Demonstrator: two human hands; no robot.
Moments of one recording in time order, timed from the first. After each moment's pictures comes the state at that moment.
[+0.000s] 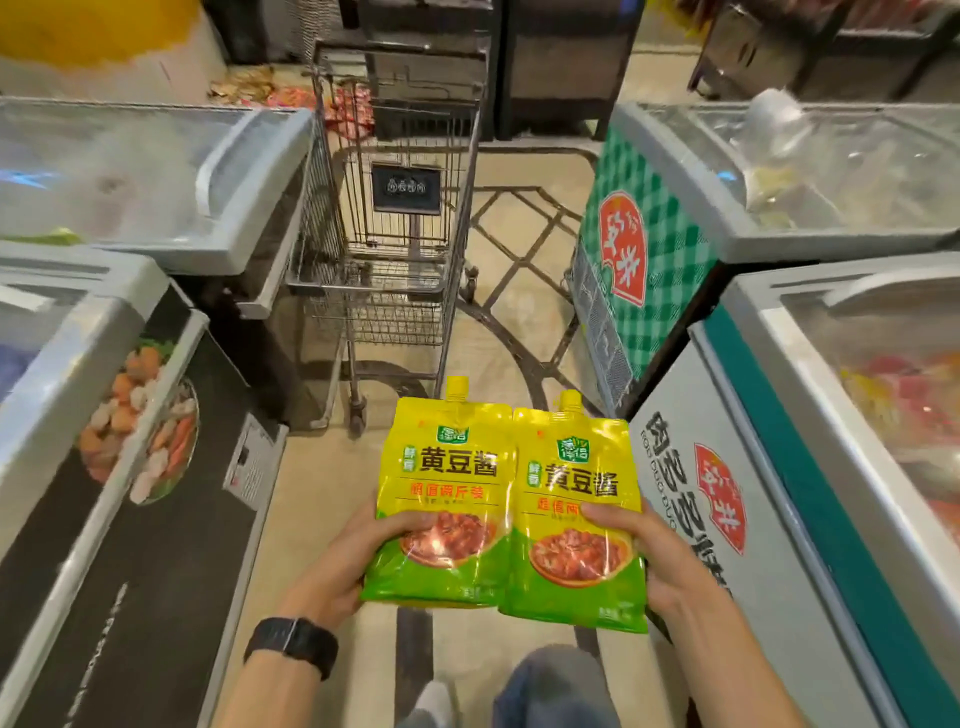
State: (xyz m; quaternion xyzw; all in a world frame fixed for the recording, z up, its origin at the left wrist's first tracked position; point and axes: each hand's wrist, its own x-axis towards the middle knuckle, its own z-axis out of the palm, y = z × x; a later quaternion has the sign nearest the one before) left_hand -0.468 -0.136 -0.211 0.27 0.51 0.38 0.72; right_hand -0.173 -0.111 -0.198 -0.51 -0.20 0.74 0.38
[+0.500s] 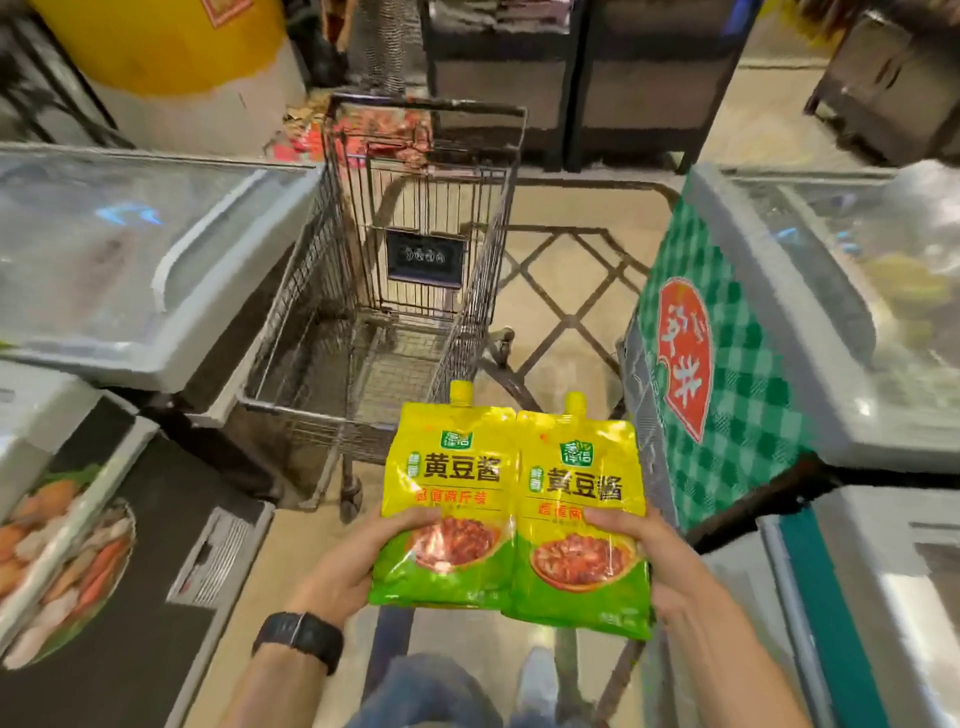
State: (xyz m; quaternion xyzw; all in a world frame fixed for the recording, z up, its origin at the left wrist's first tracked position) left_hand -0.393 0.221 -0.211 0.15 0.53 0.40 0.73; right_hand -0.111 0.293 -0.210 -0.49 -0.25 0.77 0.32
